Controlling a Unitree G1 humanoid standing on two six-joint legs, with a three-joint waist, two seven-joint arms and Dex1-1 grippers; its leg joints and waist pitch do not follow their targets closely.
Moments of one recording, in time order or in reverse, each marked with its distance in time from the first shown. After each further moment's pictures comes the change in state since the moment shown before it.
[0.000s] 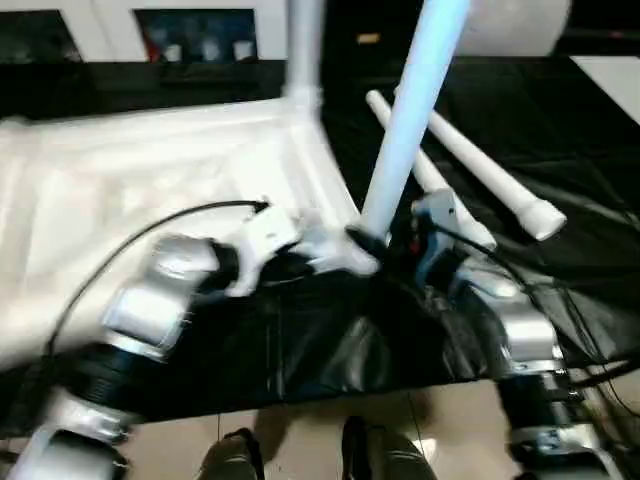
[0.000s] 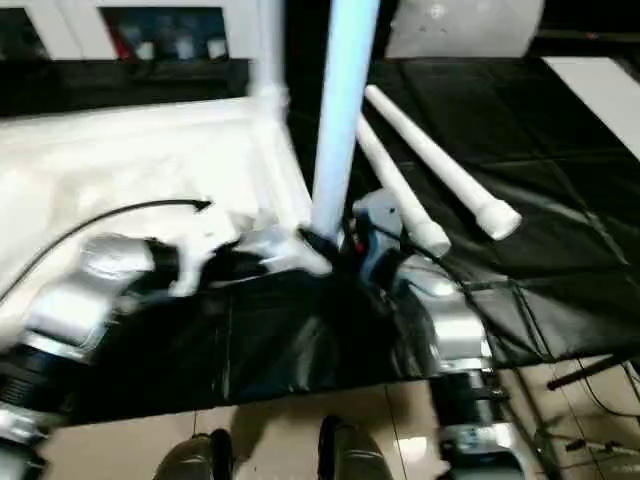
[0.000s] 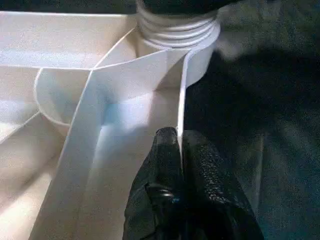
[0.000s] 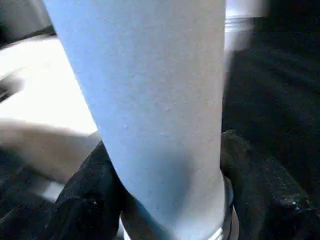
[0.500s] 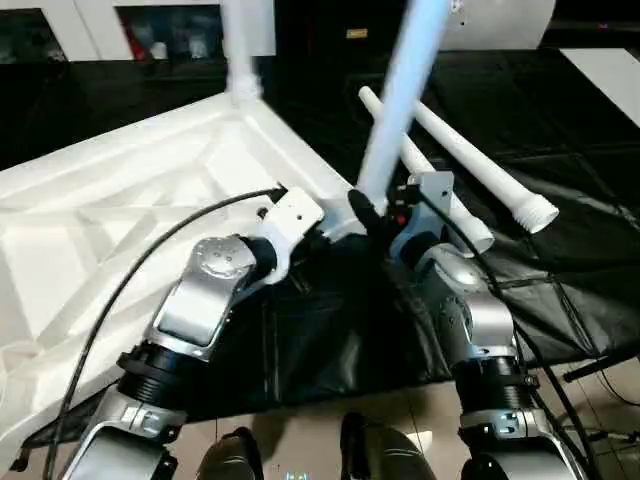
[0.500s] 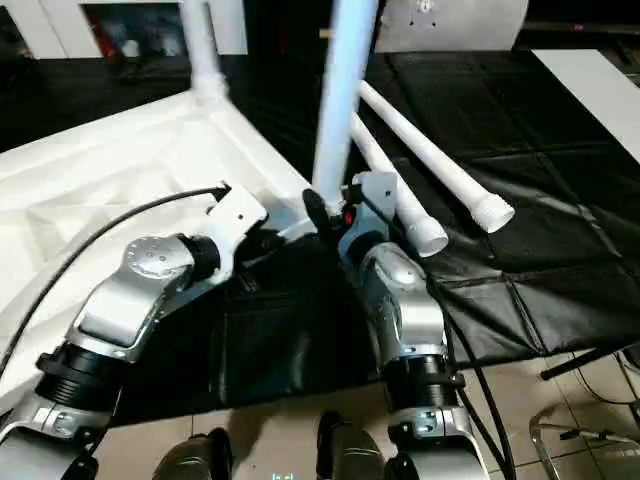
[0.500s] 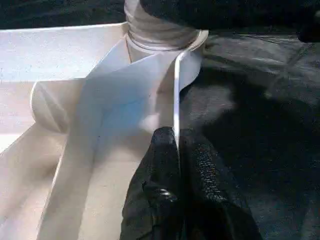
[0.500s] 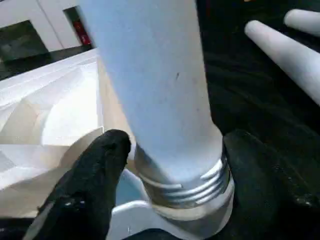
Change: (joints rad) left arm -0.030 -0.039 -0.006 0.021 0.054 -0.021 0.146; right arm -0.033 0.089 -0.018 0.014 -0.006 -0.010 -0.148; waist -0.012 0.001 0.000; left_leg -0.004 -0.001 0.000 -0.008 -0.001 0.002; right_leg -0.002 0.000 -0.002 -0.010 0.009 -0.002
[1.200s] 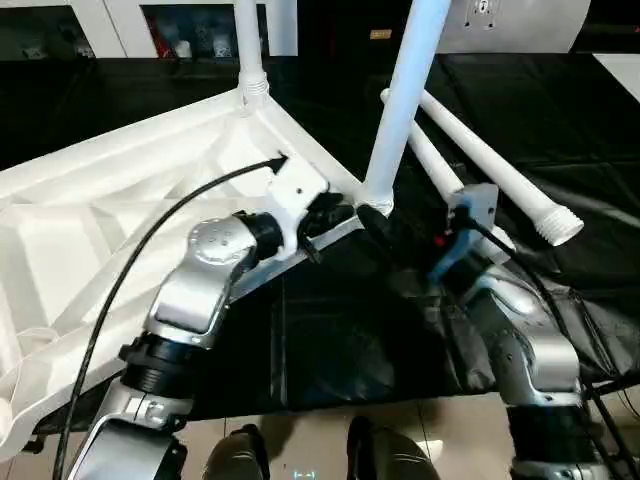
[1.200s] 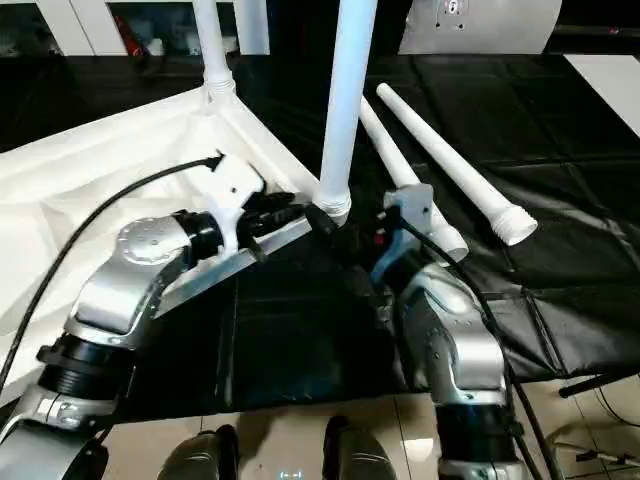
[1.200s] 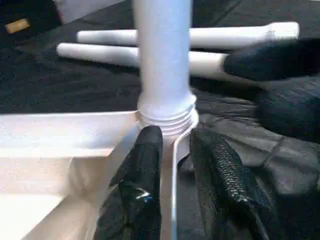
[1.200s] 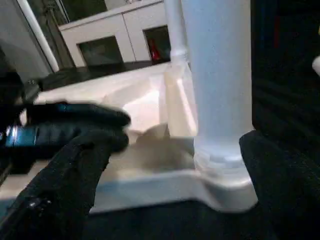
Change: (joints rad) left arm 0.009 -0.047 0.109 -0.058 -0.112 -0.122 0.031; right arm 0.250 -0.167 0.019 -0.363 0.144 0.076 0.227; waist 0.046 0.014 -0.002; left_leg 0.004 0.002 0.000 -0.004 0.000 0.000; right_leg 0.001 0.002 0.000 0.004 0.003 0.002
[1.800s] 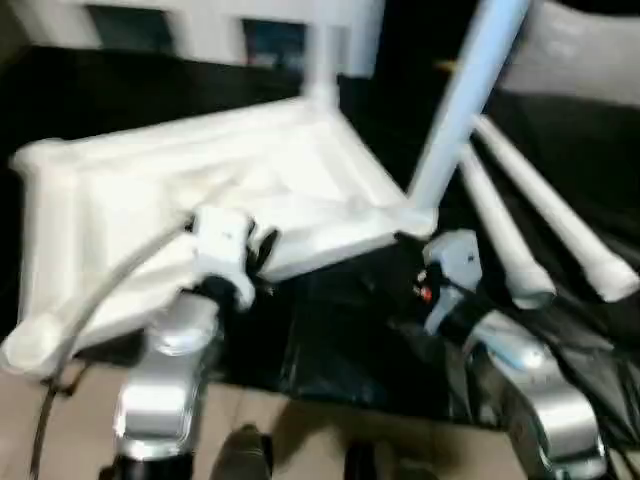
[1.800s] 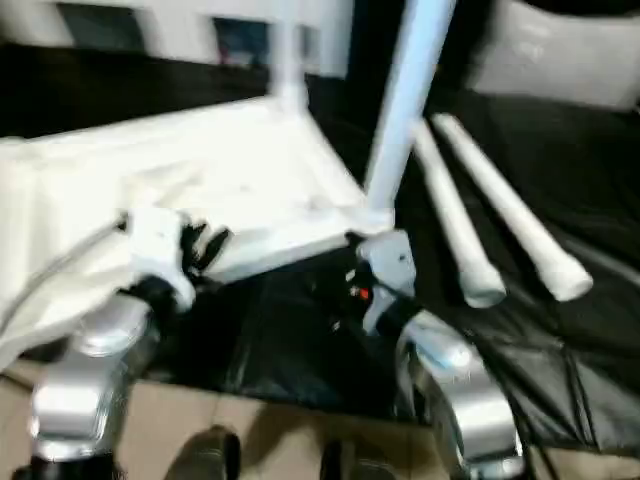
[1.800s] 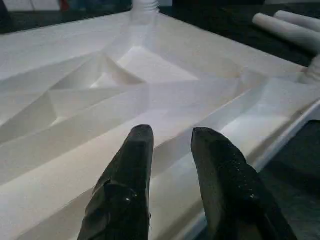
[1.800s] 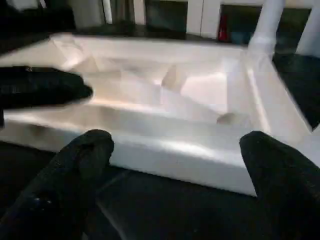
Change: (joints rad) left arm 0.351 -0.168 0.075 -0.366 0.070 0.174 0.404; right arm 0.157 -0.052 0.146 -0.230 -0.130 0.040 -0.126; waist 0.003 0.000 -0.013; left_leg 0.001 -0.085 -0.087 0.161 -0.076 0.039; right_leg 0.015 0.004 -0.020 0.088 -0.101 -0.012
